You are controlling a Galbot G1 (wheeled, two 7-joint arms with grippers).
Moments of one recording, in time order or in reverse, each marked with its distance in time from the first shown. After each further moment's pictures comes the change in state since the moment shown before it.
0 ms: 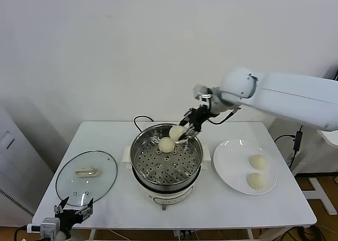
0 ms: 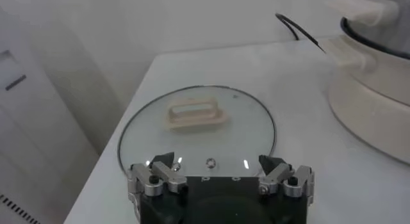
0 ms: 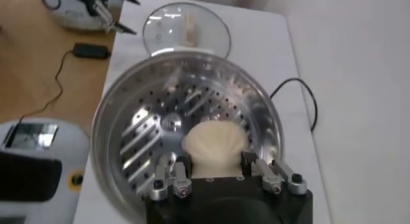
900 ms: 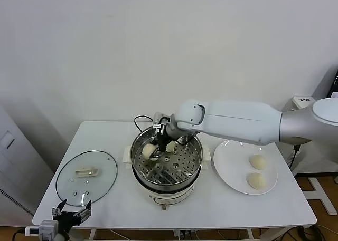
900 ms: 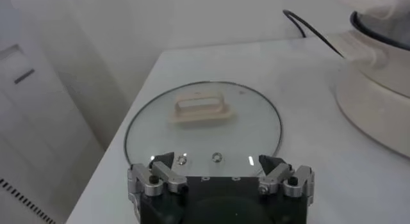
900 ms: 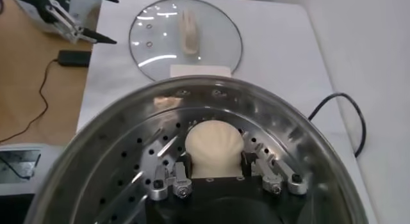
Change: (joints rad) left arm 0.017 -0.012 -0.014 0.007 0.001 -0.010 -0.001; right arm -0.247 0.252 0.063 -0.132 -0.004 -0.093 0.205
